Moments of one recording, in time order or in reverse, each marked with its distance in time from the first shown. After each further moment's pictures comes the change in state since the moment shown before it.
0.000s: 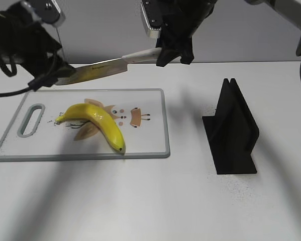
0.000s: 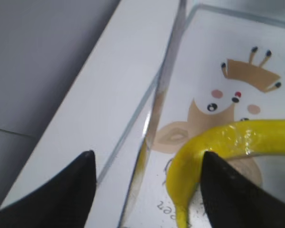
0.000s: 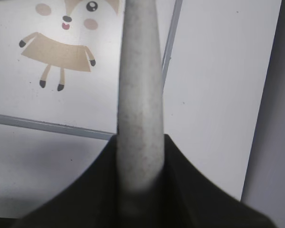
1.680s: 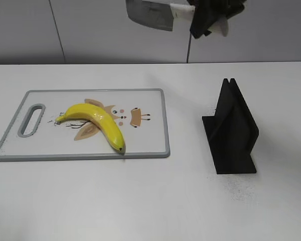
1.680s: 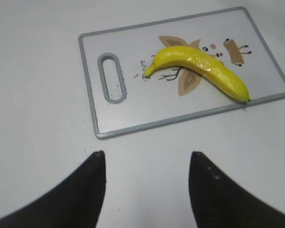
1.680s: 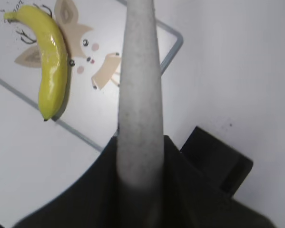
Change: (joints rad) left arm 0.300 -0.883 0.268 0.245 0.646 -0.958; right arm -0.002 -0.517 0.466 -0.114 0.001 1.298
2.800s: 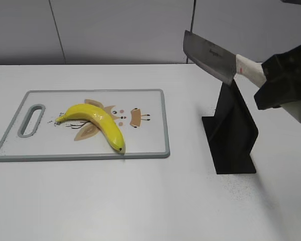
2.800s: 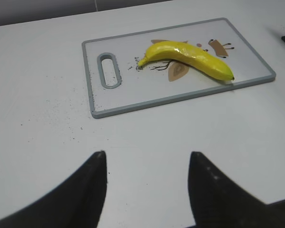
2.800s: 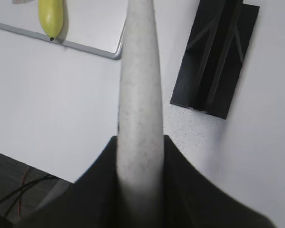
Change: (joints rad) left arm 0.000 -0.737 0.323 0.020 0.135 -0.042; right arm 0.000 -0.703 0.931 0.000 -0.302 0.247
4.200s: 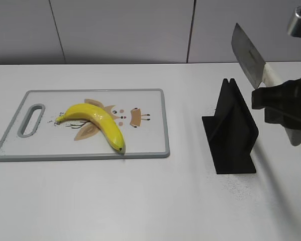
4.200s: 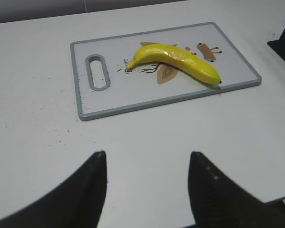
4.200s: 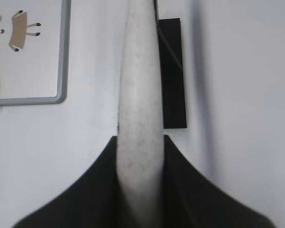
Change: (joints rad) left arm 0.000 0.000 0.005 -0.045 -0.006 -0.002; right arm 0.272 -0.100 0.242 -0.603 -0.200 0.856
